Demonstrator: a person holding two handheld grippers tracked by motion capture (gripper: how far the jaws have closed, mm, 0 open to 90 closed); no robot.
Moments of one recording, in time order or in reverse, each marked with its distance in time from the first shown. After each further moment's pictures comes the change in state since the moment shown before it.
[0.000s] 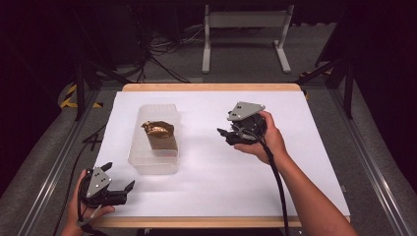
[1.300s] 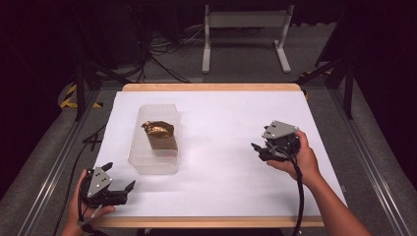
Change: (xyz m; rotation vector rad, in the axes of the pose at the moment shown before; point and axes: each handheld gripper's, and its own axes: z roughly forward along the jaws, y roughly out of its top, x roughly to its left) left arm -0.001 0.000 0.001 0.006 0.001 0.001; right arm -0.015 -0.092 -0.035 0.116 -0.125 0.042
